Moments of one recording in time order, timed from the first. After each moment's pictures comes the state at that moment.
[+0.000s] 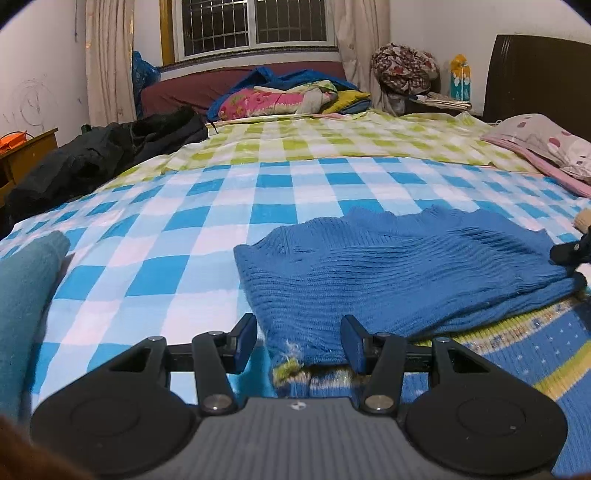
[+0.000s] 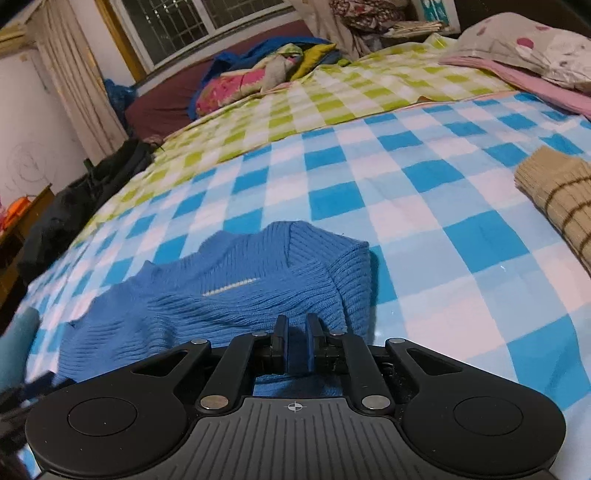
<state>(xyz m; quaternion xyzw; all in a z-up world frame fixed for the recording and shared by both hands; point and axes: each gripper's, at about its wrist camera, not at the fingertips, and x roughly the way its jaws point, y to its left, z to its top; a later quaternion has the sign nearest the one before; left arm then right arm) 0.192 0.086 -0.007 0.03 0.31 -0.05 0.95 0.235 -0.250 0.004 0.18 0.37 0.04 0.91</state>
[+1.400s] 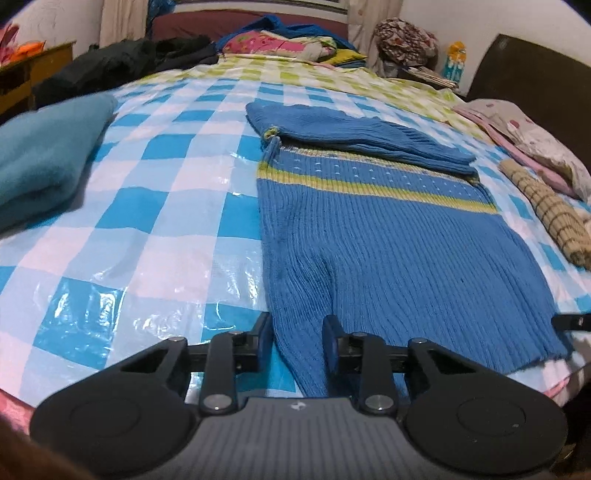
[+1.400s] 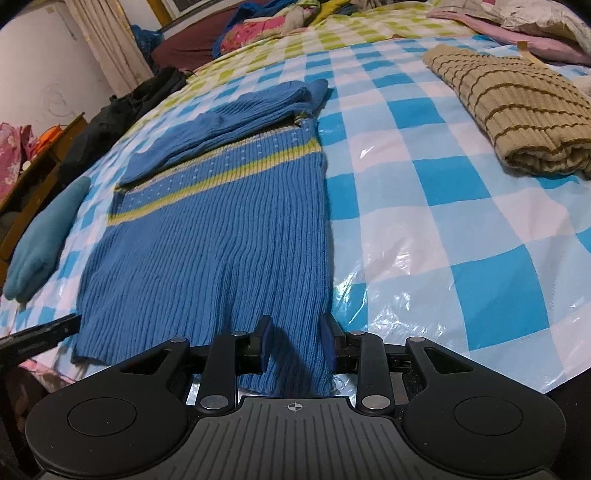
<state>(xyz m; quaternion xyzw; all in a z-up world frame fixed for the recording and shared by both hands) -0.014 0.109 -0.022 -0.06 0.40 -0.08 0.91 -0.019 -0.273 -0.013 0.15 0.45 0.09 0.88</state>
